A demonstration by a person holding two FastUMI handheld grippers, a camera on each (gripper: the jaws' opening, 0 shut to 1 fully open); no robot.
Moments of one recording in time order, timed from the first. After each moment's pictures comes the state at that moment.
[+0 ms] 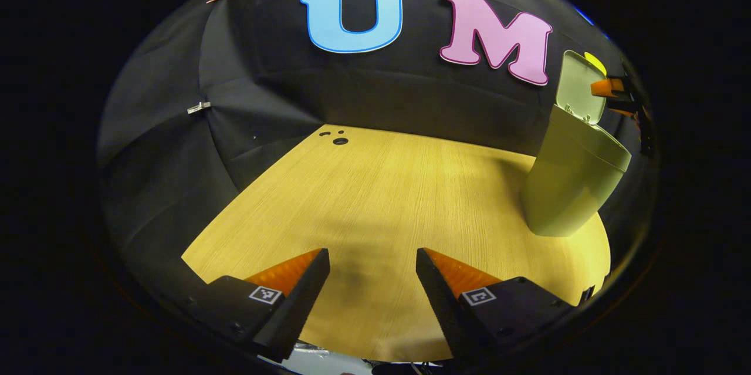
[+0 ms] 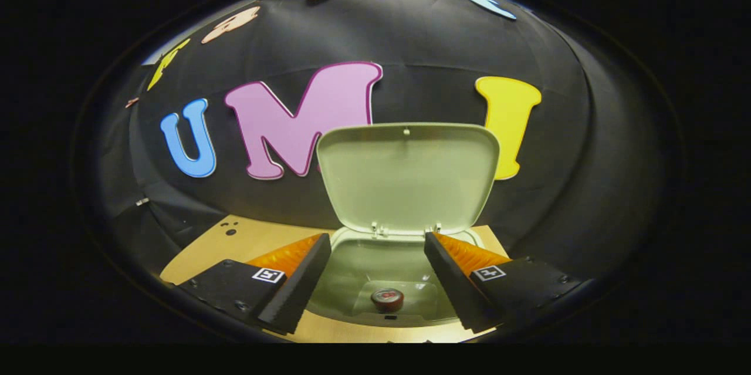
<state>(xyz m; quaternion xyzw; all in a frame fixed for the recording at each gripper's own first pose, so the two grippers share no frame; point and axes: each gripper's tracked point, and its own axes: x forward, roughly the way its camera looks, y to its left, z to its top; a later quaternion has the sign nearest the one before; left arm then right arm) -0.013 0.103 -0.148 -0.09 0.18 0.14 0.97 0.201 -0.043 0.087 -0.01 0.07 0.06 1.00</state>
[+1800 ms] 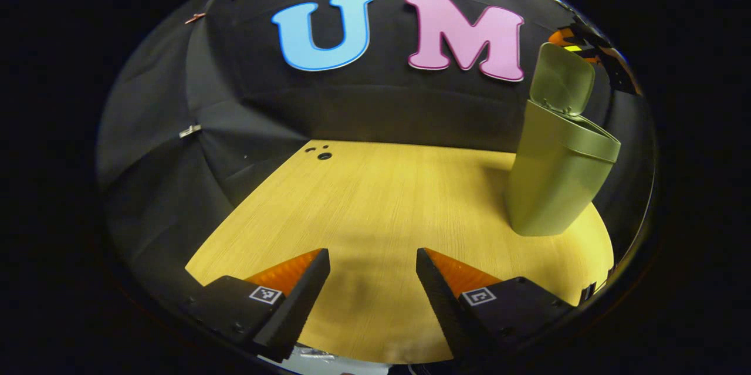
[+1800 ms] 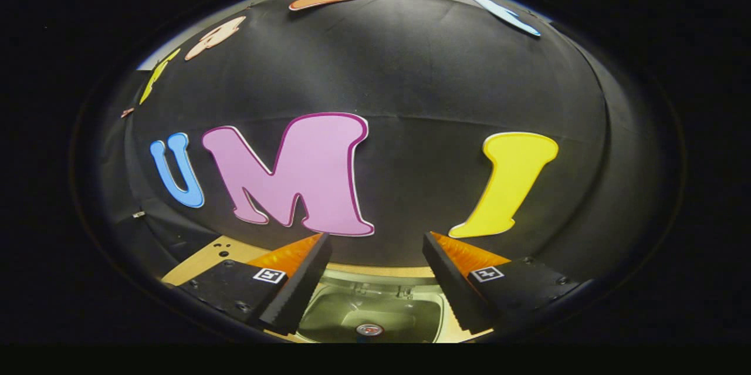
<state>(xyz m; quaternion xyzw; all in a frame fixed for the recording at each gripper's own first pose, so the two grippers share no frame) 0.003 0.046 -0.119 -0.04 0.16 0.12 0.98 0.256 -0.065 0.184 -0.03 0.04 0.06 1.00</state>
